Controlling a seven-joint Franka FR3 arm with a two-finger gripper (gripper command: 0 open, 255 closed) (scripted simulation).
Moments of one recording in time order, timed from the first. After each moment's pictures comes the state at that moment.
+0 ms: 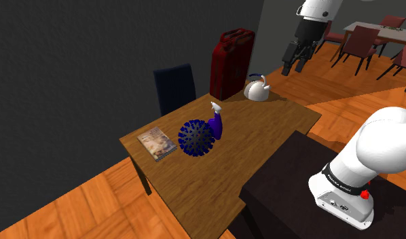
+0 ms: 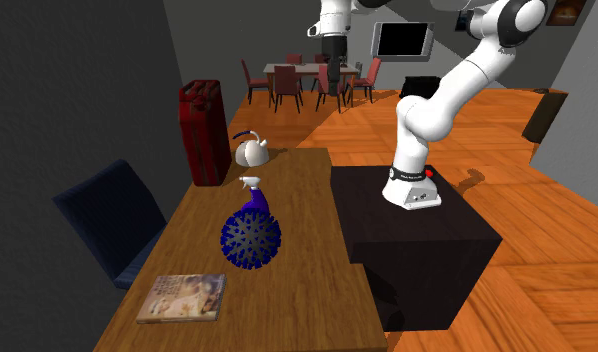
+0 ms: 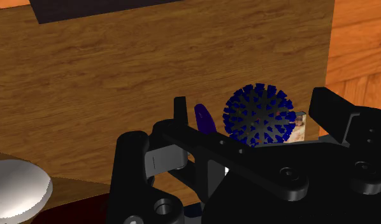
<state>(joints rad) 0.01 -0.77 -0.07 -2.40 0.10 1.62 0.05</state>
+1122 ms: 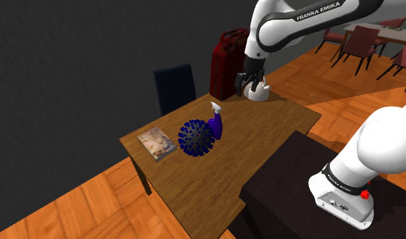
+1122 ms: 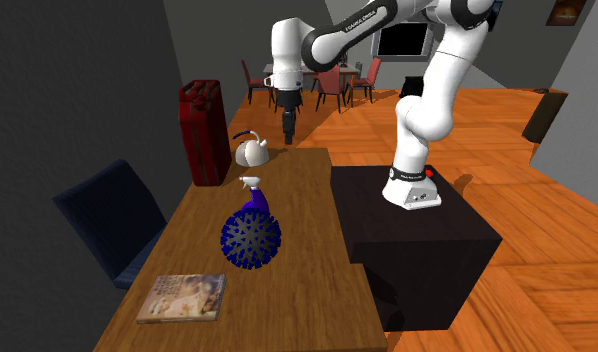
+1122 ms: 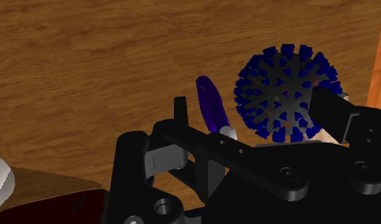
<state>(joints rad) 0.04 -0.28 0.02 -2.37 0.10 2.08 0.11</state>
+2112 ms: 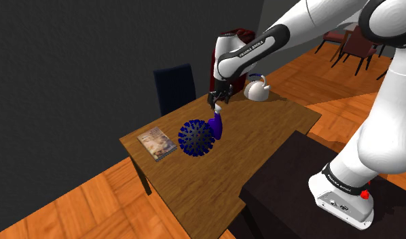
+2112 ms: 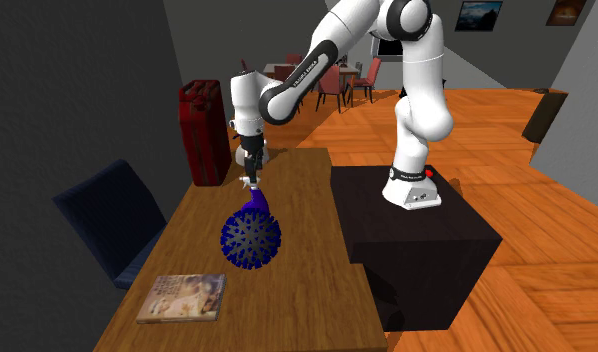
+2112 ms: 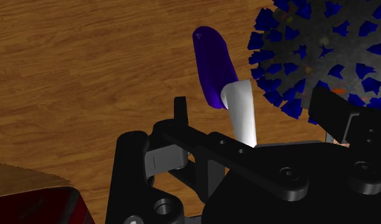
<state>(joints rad) 0.06 0.25 0.05 -2.09 0.02 2.31 0.20</state>
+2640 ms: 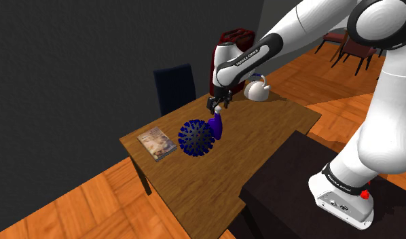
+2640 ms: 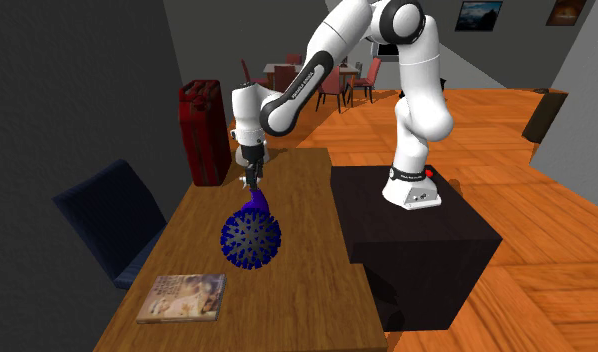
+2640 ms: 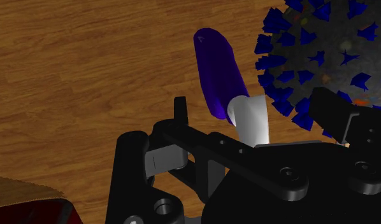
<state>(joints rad) 0.06 0.30 0.05 -2.10 0.02 2.39 0.20</state>
